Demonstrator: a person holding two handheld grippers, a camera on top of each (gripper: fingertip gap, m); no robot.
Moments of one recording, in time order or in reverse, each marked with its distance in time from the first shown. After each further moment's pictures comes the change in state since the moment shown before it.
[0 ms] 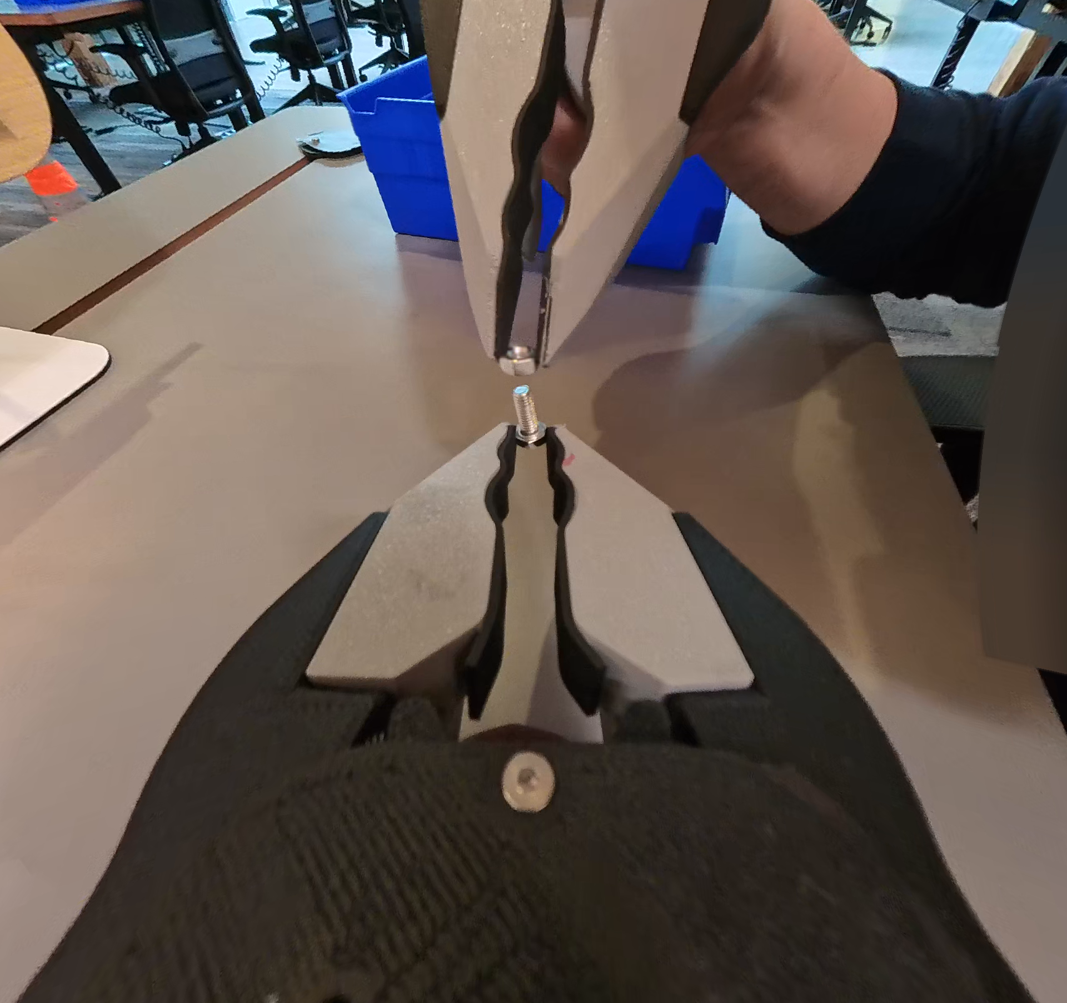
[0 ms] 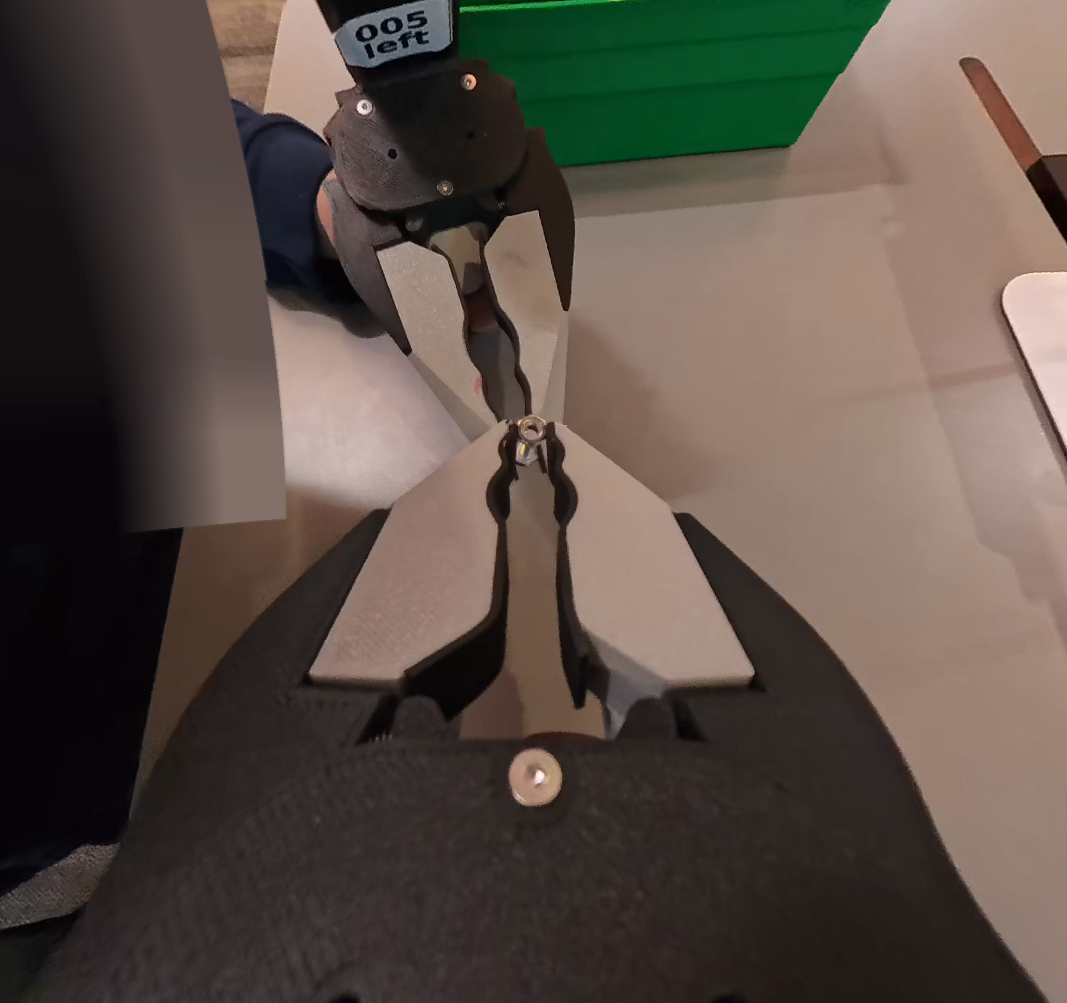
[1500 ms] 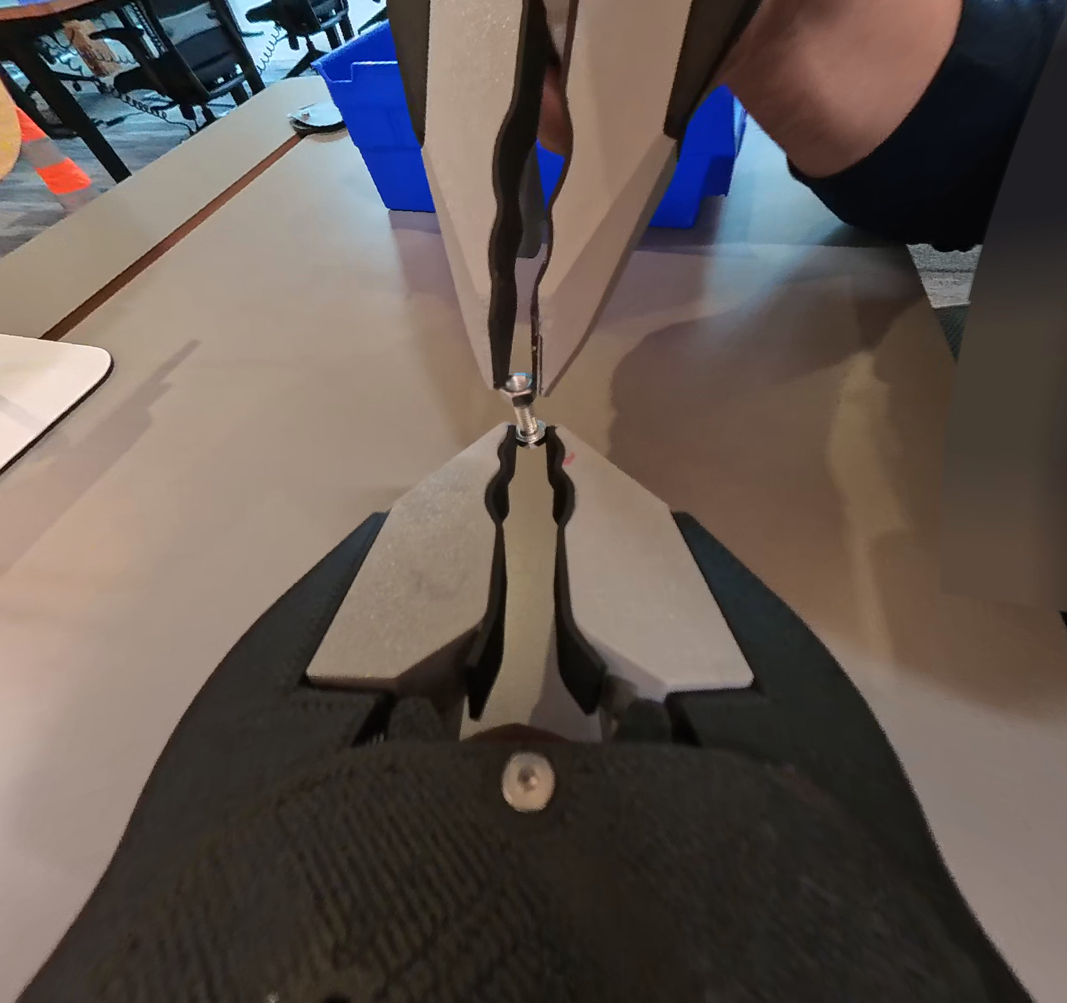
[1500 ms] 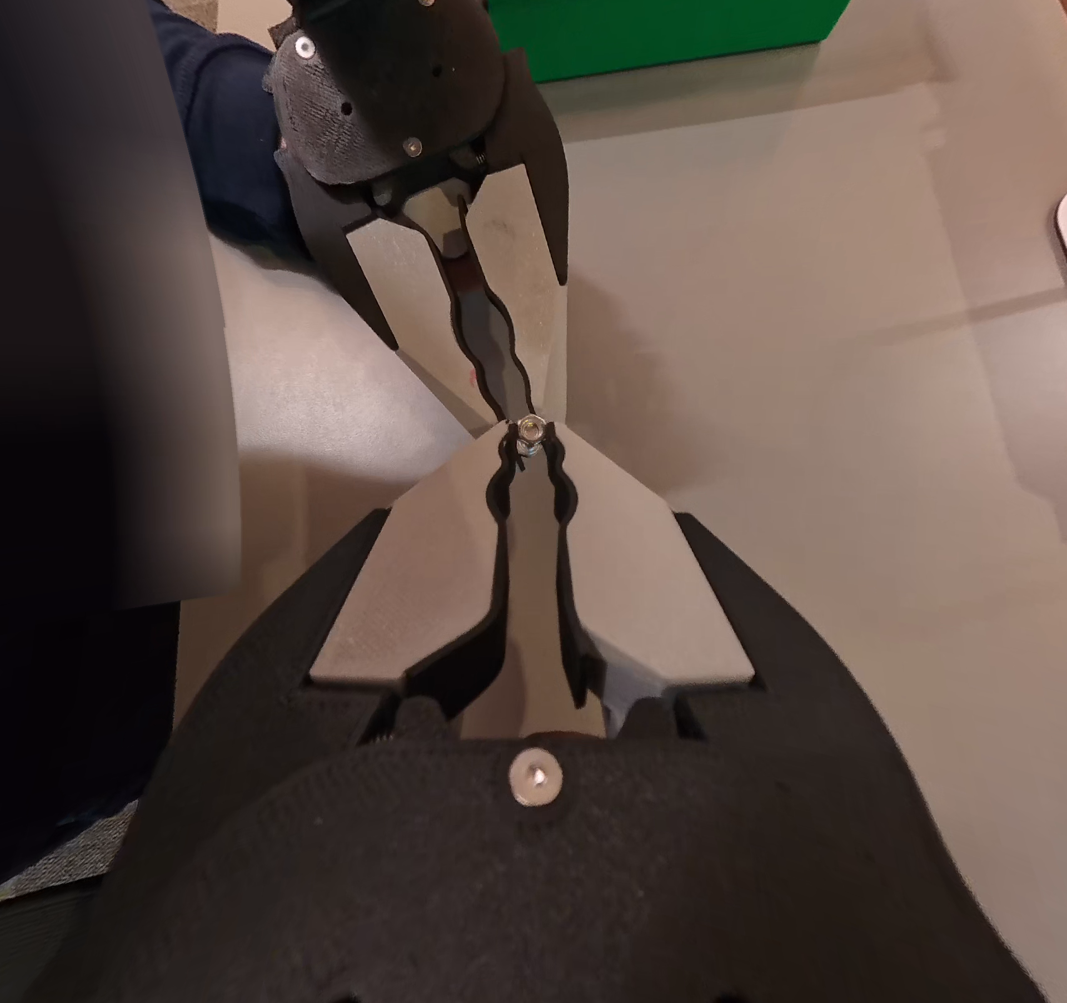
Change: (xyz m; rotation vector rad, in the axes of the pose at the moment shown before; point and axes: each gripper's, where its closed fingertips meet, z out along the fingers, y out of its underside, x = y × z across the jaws) left arm 0.007 0.007 0.008 -0.068 -0.026 0.070; right arm -0.006 0.018 0.005 -0.111 0.019 0.041
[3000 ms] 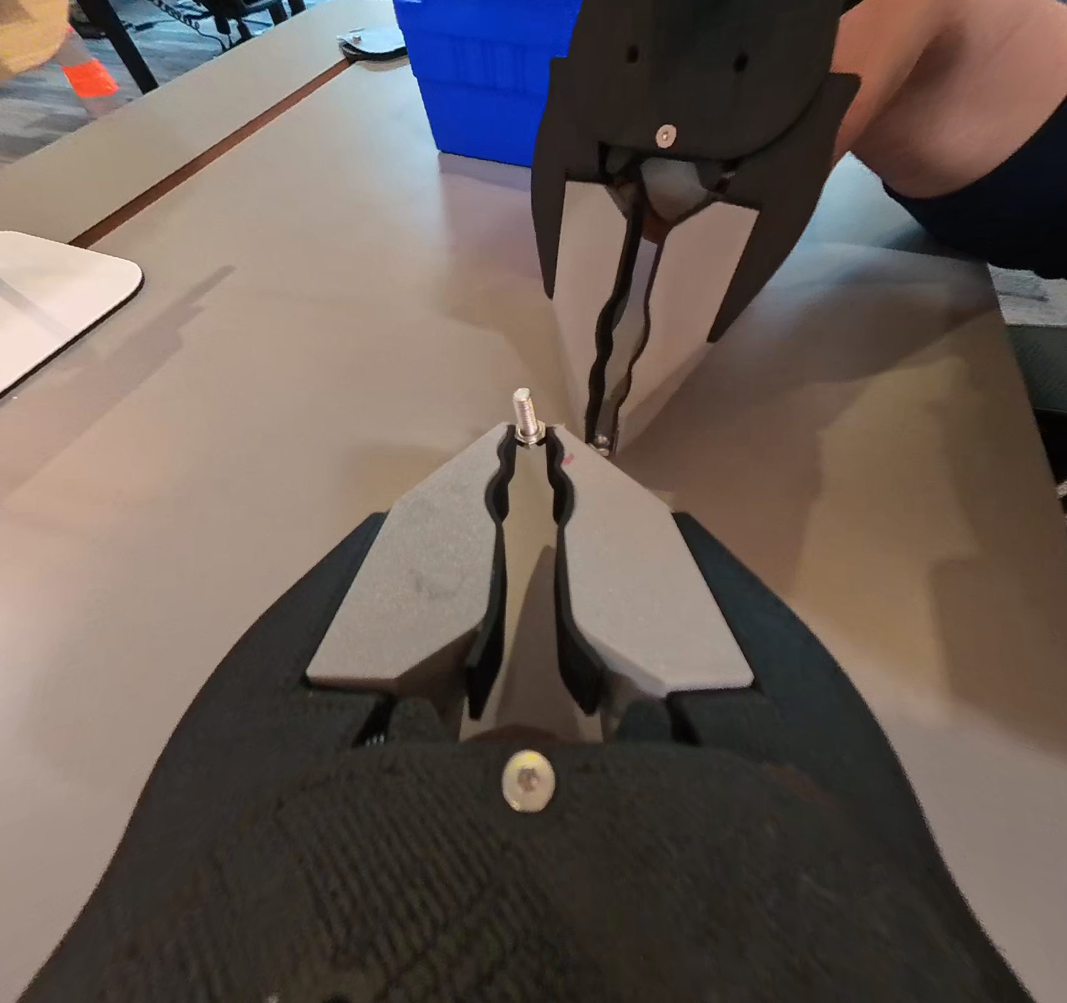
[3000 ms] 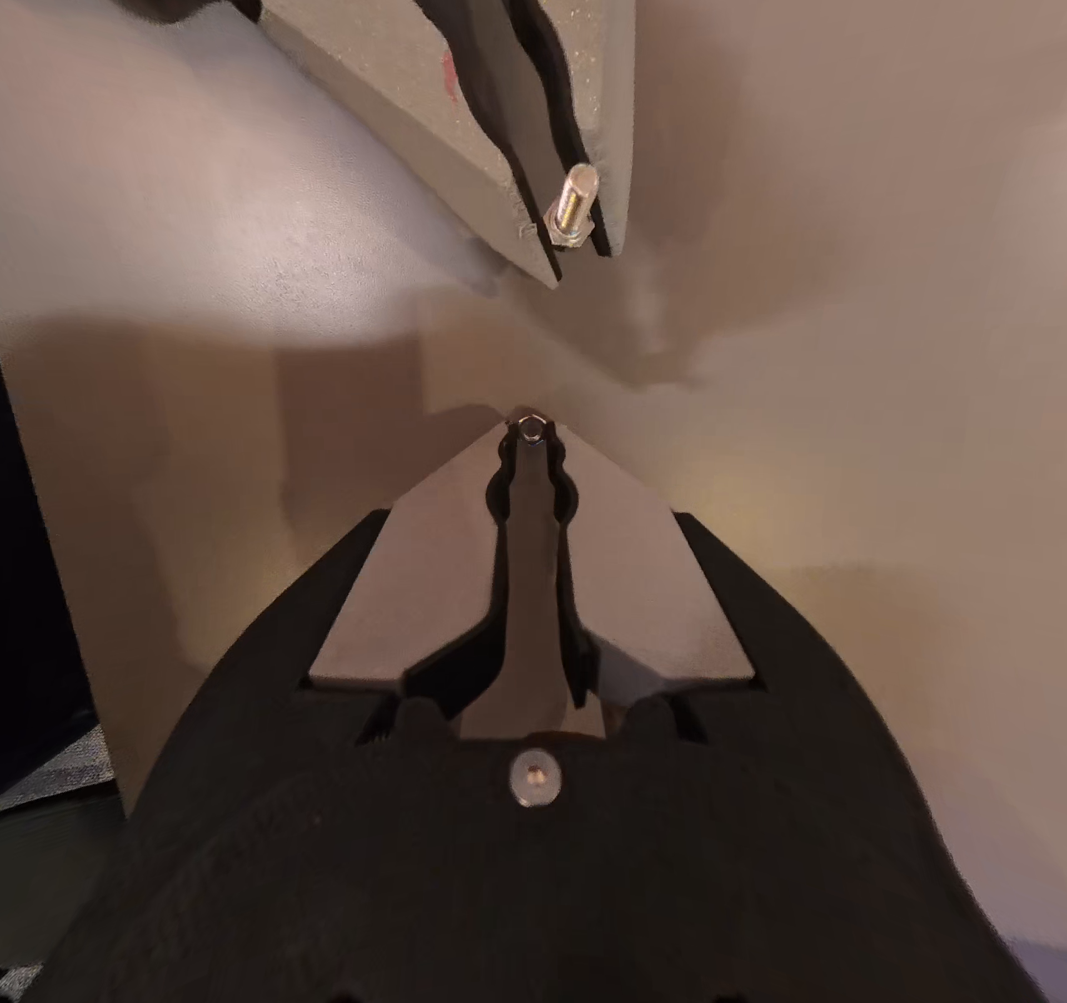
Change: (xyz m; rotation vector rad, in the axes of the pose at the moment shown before) left arm -0.021 0.015 -0.001 -0.056 -0.067 -0.100; right arm 0.005 0.083 0.036 -0.329 0.020 0.057
